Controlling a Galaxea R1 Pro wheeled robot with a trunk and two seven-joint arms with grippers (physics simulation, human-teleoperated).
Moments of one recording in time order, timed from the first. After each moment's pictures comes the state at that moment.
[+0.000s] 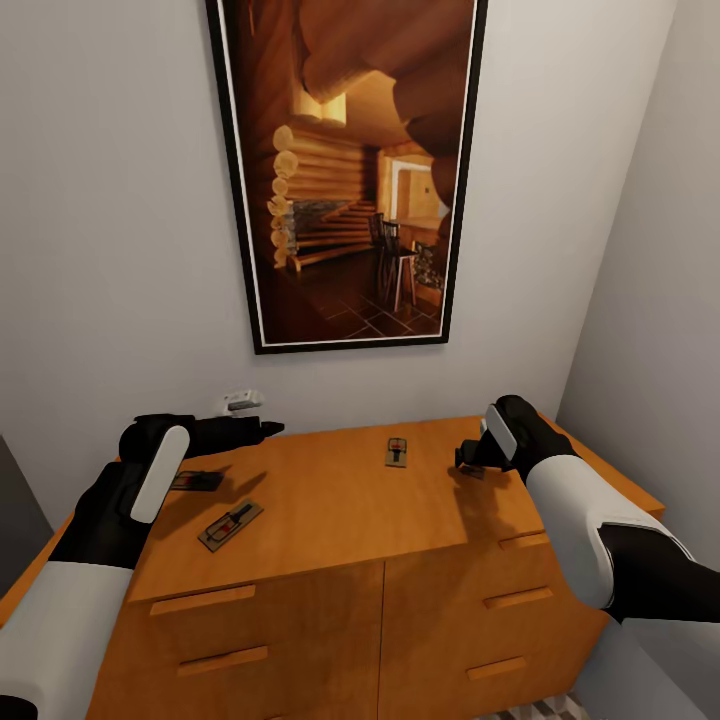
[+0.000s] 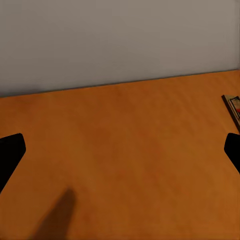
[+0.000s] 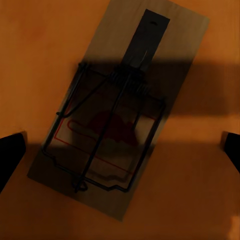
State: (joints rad) left arm -0.78 0.16 -0.09 -1.33 0.49 1.03 -0.07; right arm -1.17 -0.01 -0.11 -0.43 -0.04 1.04 -0.15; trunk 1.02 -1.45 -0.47
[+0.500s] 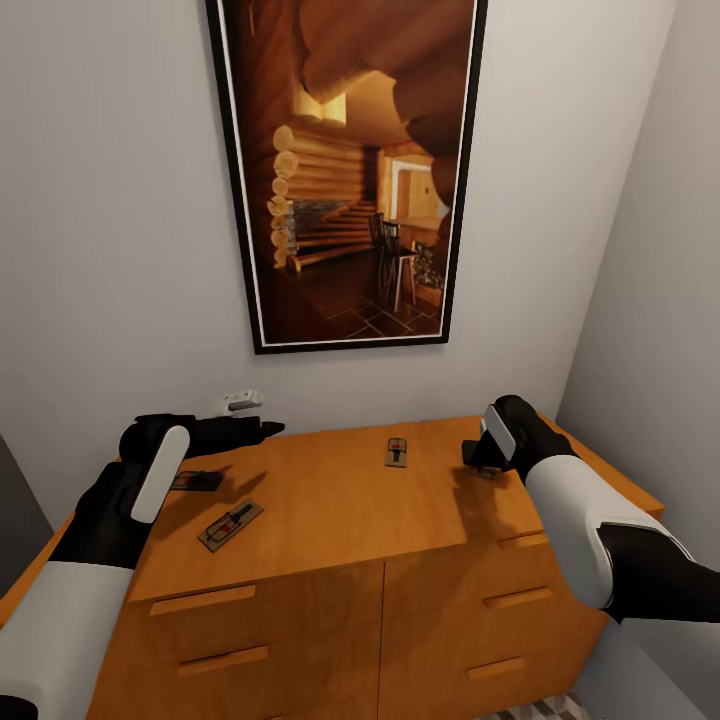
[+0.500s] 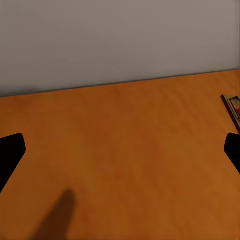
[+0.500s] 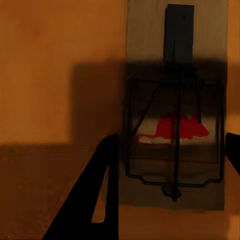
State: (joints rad) left arm -0.78 0.16 -0.09 -1.33 0.49 1.03 -0.07; right arm -1.17 -0.01 -0.11 -0.42 -0.04 1.04 -0.15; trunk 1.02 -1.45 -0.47
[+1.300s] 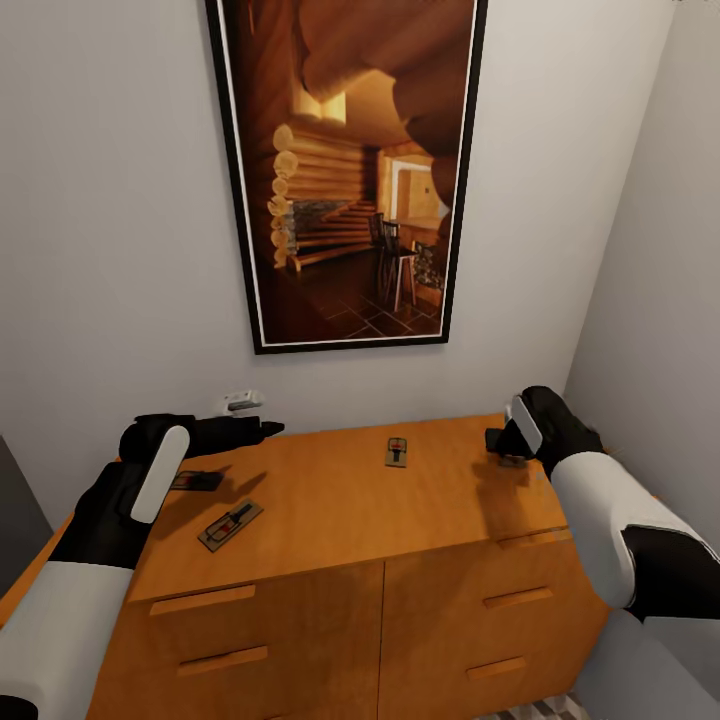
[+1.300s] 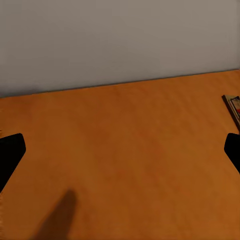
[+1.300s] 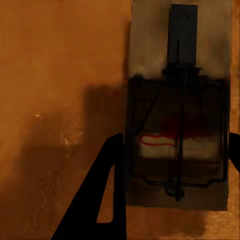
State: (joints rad) left arm -0.78 0.16 -0.09 -1.33 0.48 1.03 -0.07; right arm -1.17 -0.08 -0.11 -0.50 -0.05 1.04 -0.14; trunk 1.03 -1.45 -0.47
